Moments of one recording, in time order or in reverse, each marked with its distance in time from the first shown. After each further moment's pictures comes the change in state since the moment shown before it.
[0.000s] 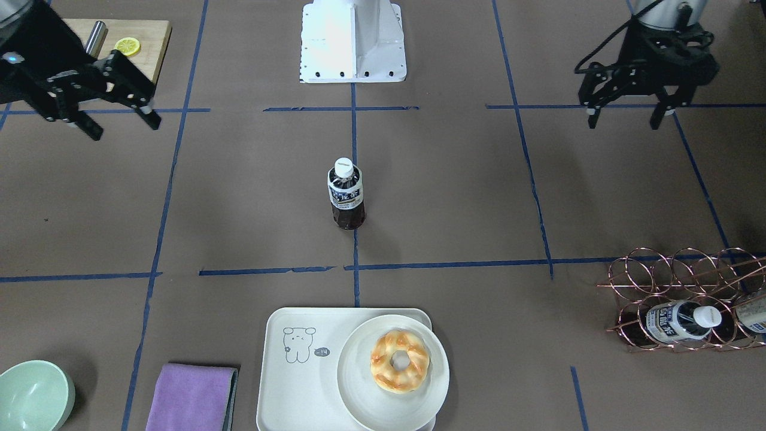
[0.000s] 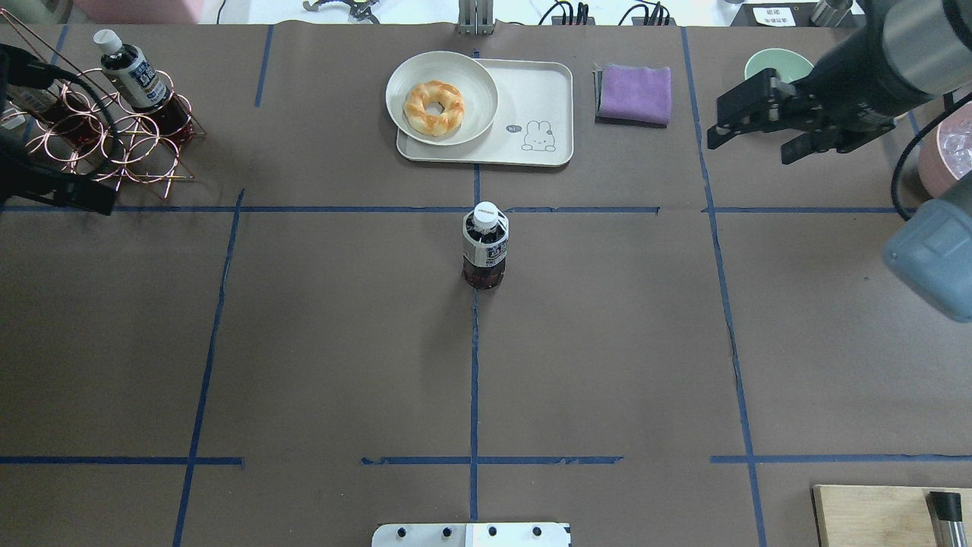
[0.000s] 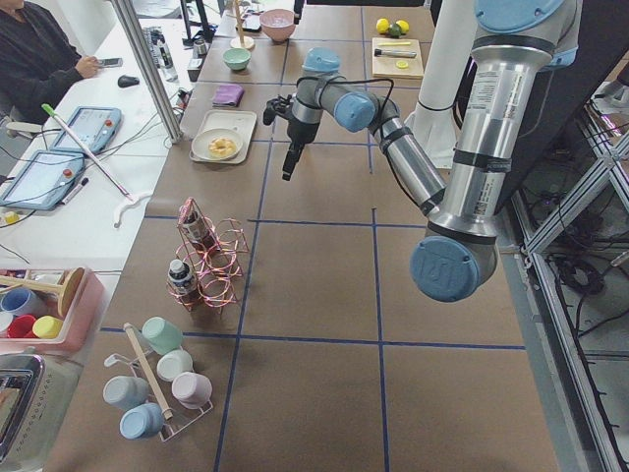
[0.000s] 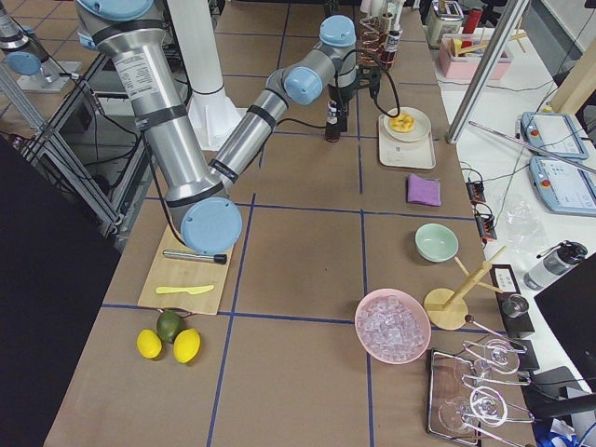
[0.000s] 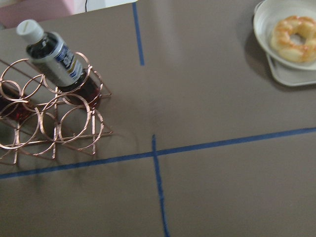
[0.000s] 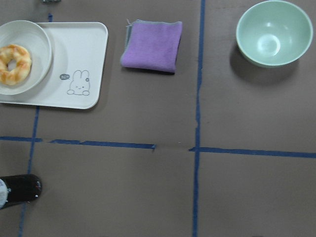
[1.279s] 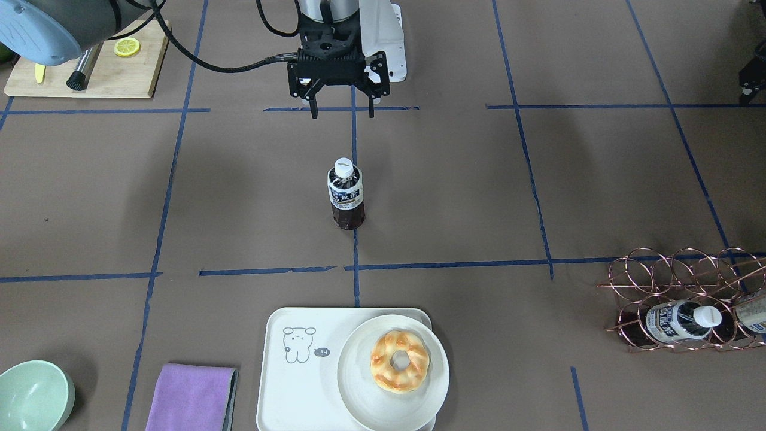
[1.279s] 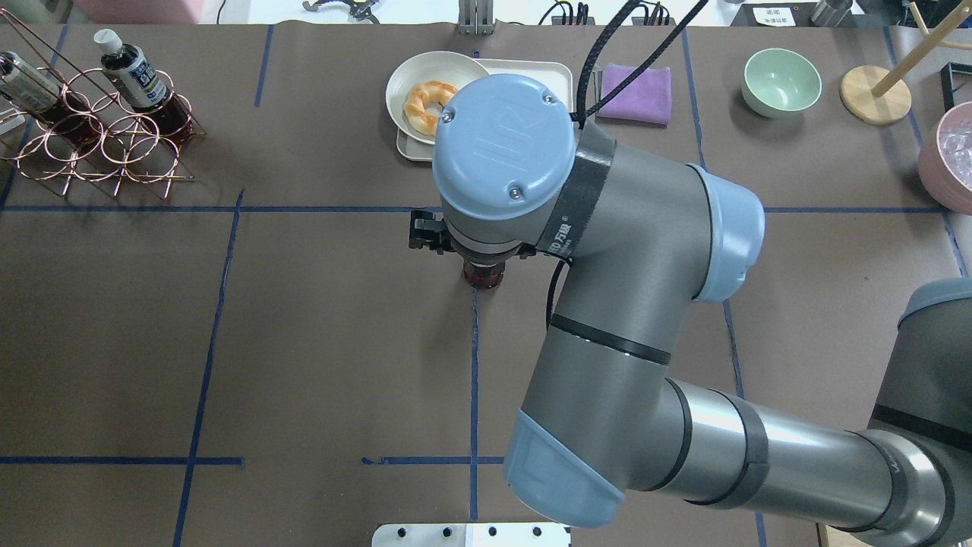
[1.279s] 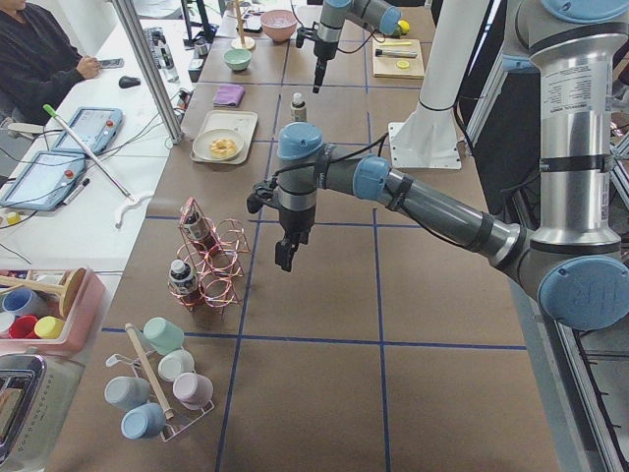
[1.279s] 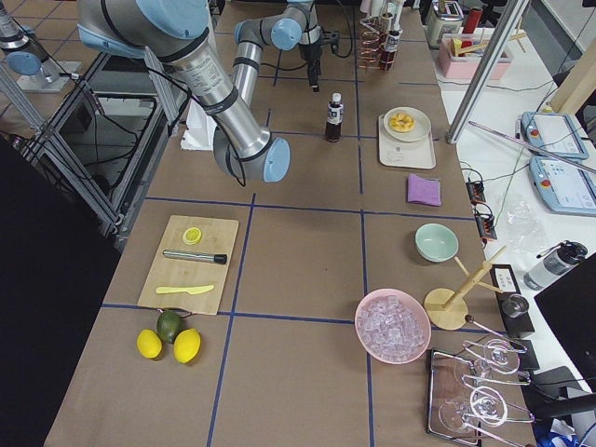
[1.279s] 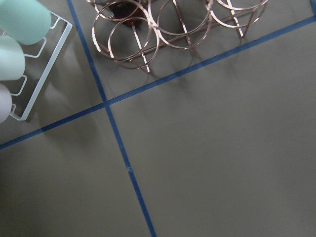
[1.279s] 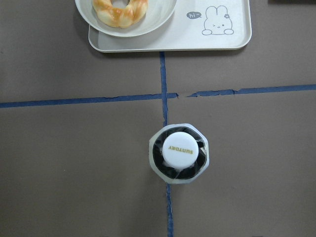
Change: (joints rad) left arm -0.403 0.223 0.172 -0.012 -0.264 0.662; right arm -0.502 0.489 -0.274 -0.270 -0.553 0.251
